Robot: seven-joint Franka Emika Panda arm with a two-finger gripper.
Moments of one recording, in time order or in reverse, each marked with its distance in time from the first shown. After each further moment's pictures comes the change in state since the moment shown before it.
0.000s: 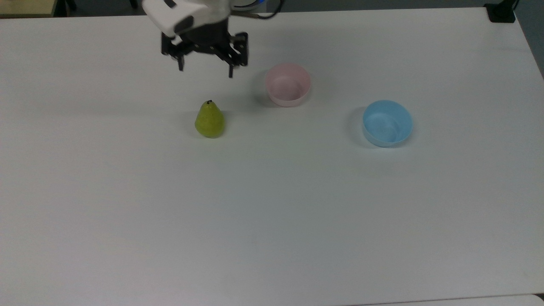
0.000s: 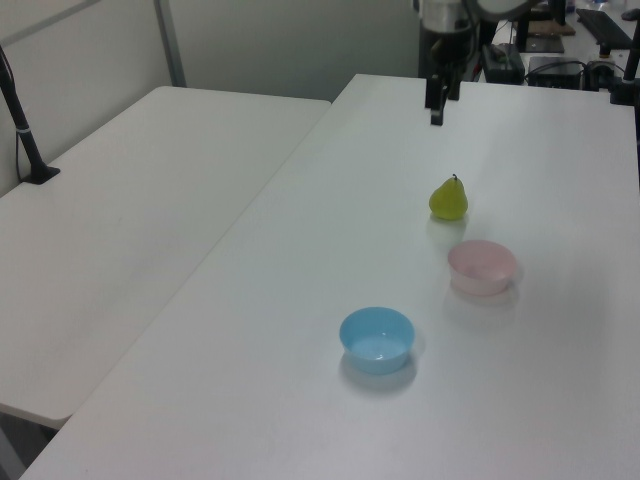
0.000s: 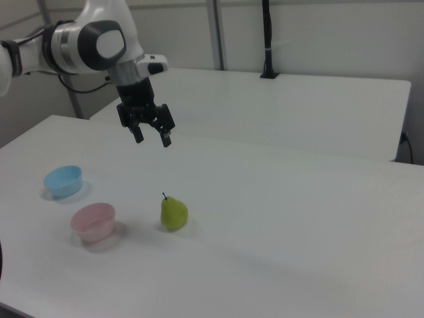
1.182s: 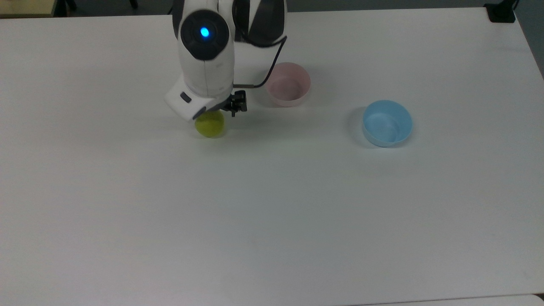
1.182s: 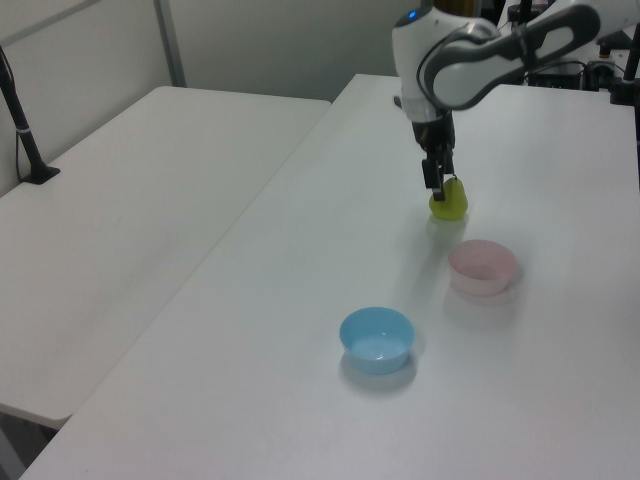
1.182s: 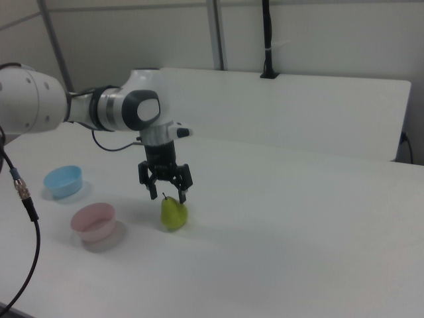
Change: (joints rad) arm 0.118 0.267 -0.145 -0.049 0.052 0.107 -0.153
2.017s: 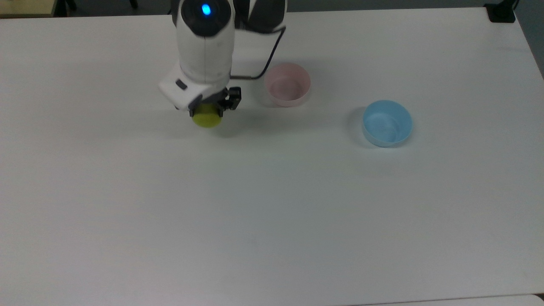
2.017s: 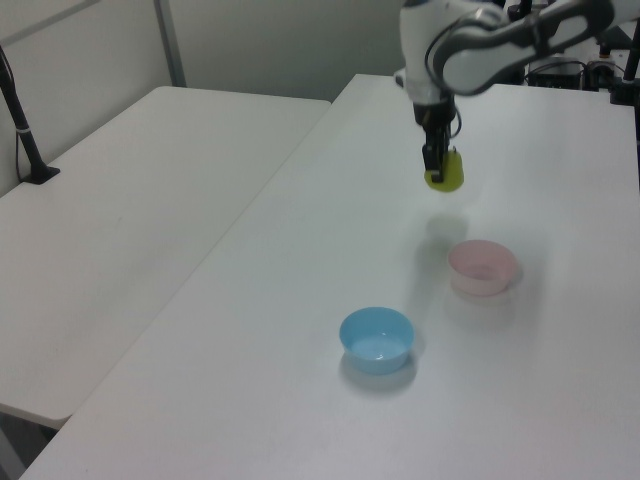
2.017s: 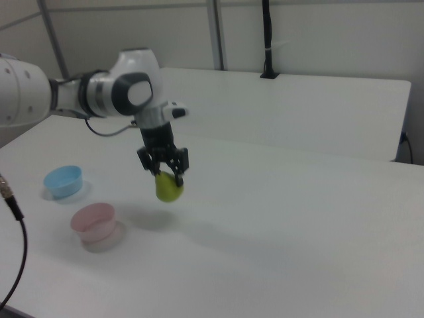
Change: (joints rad) arm 0.009 -0.095 -0.014 -0.020 -0.024 0.039 -0.001
